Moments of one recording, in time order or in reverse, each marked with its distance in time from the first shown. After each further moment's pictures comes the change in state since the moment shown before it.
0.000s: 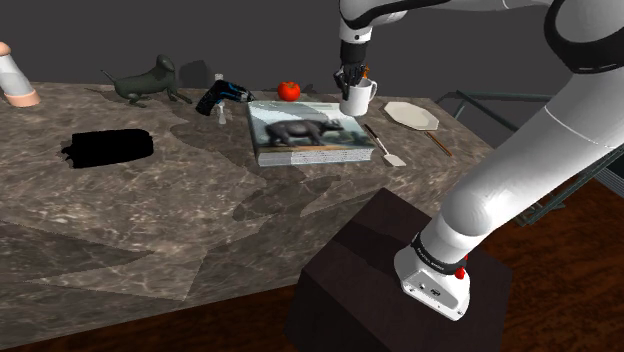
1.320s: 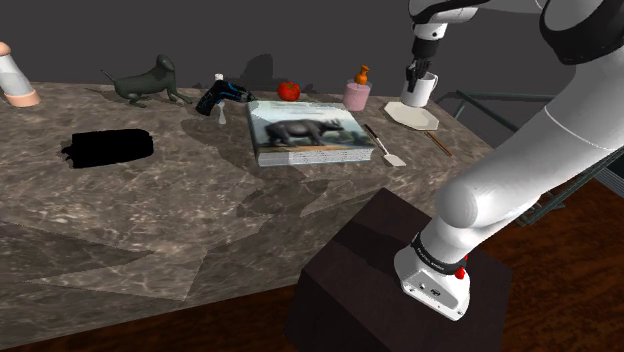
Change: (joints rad) arm -0.217 -0.012 -0.283 0.055 -0.069 0.003 -0.480
